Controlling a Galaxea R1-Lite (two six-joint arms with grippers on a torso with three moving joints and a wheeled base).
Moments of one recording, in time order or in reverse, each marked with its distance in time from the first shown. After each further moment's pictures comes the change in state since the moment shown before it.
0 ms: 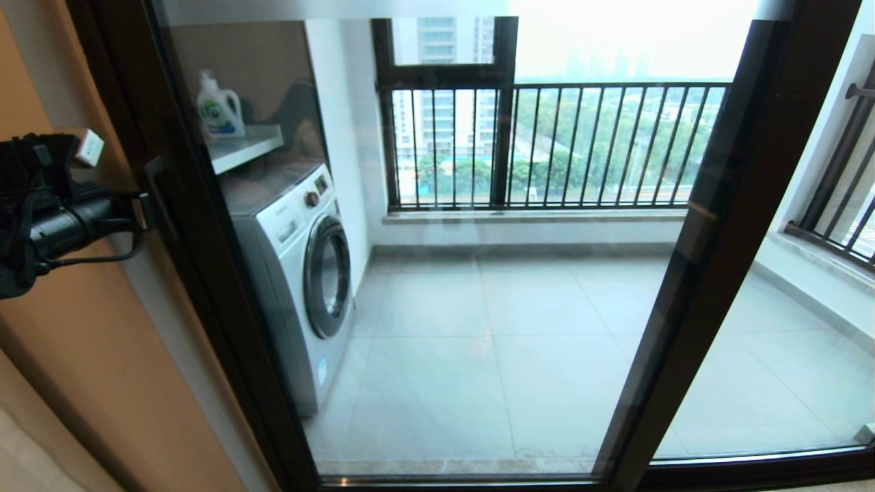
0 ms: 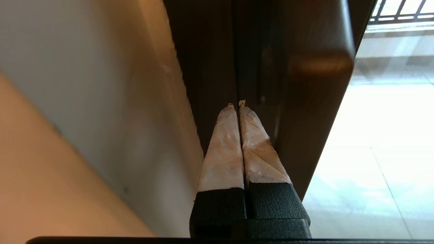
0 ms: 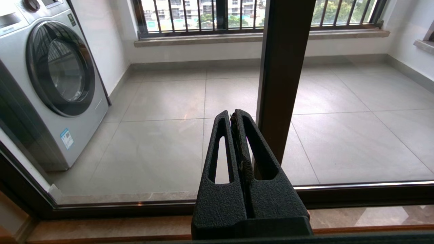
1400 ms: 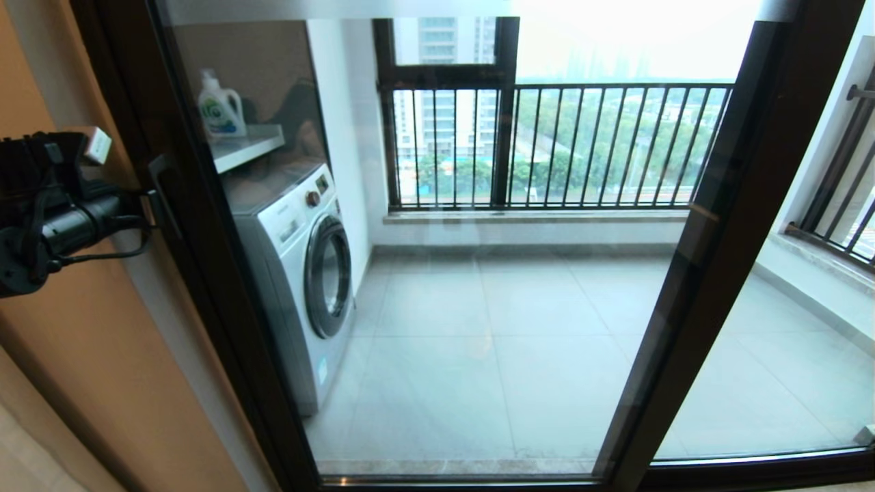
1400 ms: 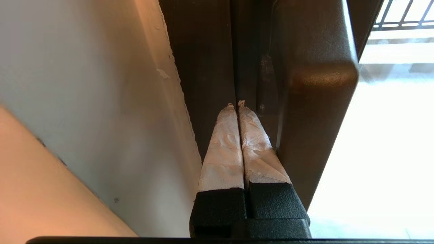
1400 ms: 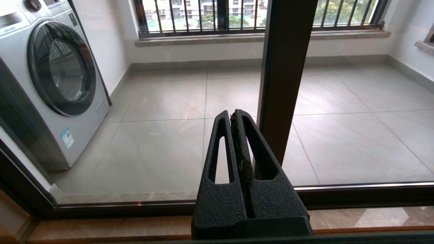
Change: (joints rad) left arm -0.060 0.008 -0.002 -0.006 0.020 0.001; right arm 0.000 0.000 0.000 0.000 0.000 0.001
